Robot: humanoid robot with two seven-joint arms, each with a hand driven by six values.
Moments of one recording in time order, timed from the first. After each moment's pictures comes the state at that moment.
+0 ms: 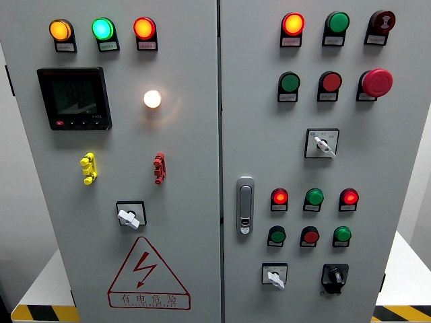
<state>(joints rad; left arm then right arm) 0.04 -0.09 0.04 -0.09 -0.07 -0.02 -0.15 -0.12 0.12 0.31 -0.19 -0.33 0.33 0.13</state>
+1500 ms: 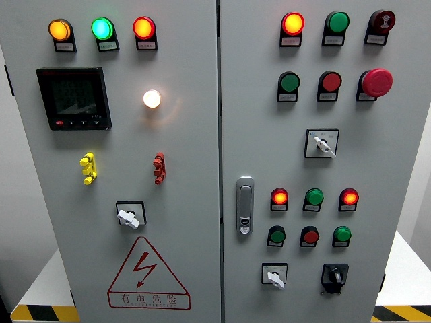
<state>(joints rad) 0.04 -0.09 0.04 -0.09 -0.07 -0.02 -0.15 -0.10 0.09 1.30 0.10 -1.25 0.33 0.01</state>
